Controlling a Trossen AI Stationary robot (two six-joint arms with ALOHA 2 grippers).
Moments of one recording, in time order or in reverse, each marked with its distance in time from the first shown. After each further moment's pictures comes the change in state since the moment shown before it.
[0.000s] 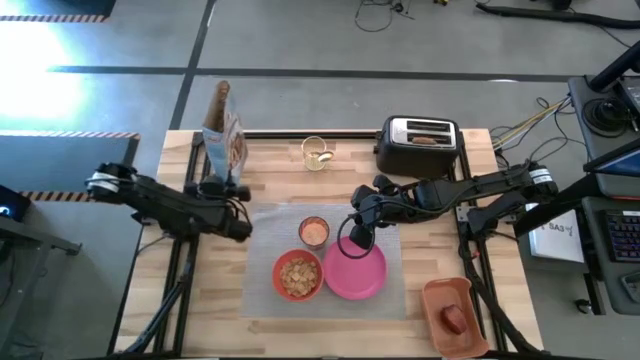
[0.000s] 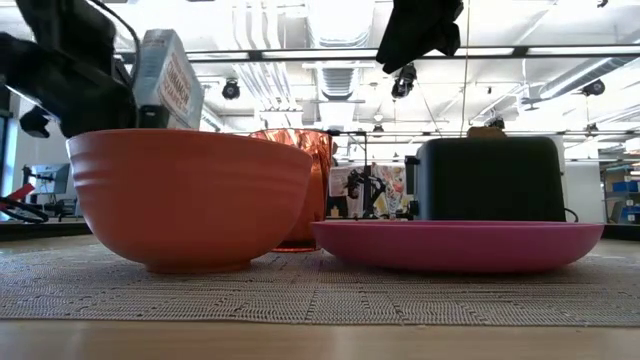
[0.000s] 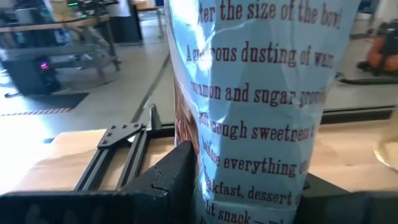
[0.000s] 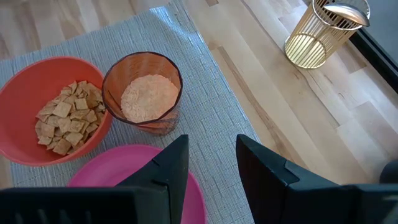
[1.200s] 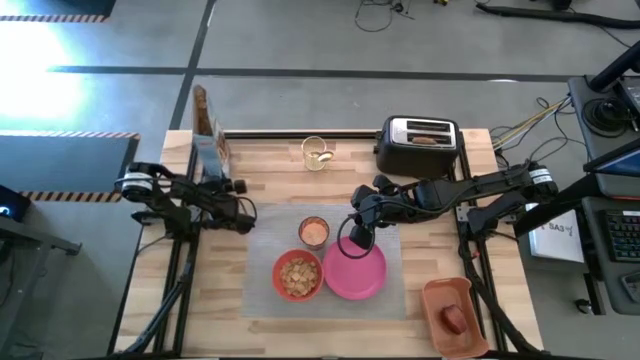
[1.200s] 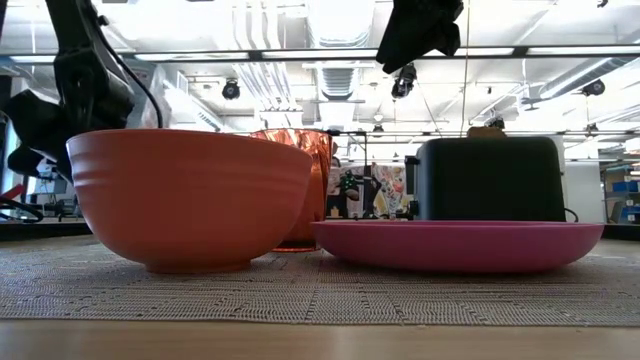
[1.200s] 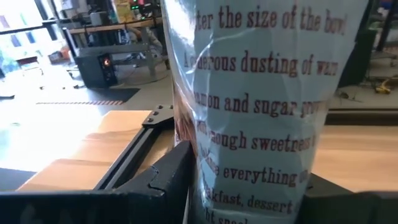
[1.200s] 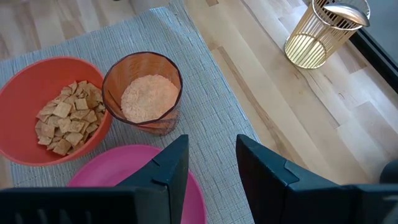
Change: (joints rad) left arm 0.203 0.271 -0.109 0.198 -0.018 -0.152; right arm 0.000 0.000 0.000 0.000 0.000 0.000
